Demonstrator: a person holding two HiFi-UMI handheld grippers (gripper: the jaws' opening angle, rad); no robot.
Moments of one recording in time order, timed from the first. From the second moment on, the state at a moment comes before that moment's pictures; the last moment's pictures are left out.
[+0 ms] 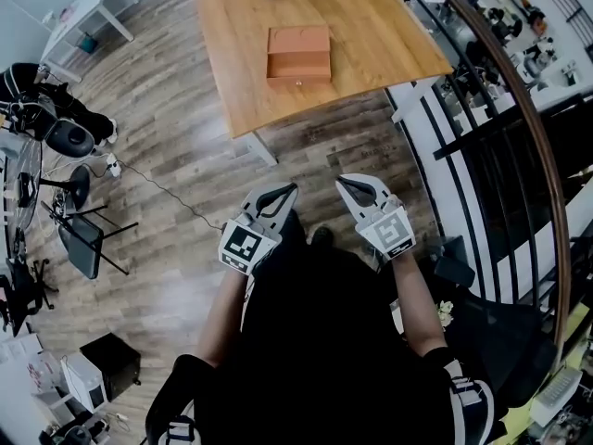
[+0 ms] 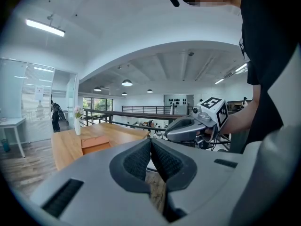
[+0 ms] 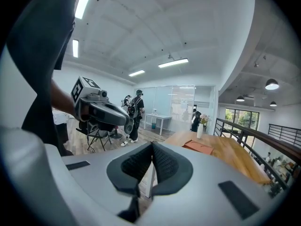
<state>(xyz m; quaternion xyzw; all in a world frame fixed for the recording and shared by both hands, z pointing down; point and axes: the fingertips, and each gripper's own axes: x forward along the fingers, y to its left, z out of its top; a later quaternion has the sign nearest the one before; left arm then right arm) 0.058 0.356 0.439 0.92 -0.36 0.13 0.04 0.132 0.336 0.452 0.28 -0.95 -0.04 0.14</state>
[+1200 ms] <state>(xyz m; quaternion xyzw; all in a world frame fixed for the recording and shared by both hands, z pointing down) 0.029 0.285 0.443 0.92 -0.36 0.13 0.05 0.118 0.268 0.478 0.32 -0.94 0.03 0.15</state>
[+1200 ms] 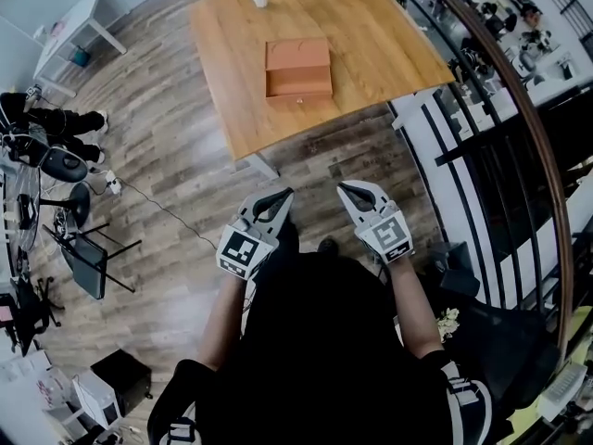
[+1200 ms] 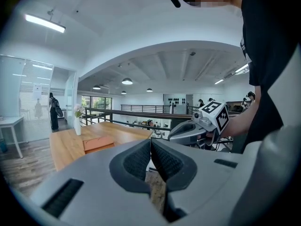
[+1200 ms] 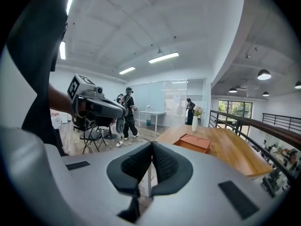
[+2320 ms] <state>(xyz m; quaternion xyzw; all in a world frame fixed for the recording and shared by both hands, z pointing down) -0.045 0.098 0.450 0.95 -0.29 0.14 0.06 0.050 0.091 0.490 0.38 -0.91 0.05 0.17</state>
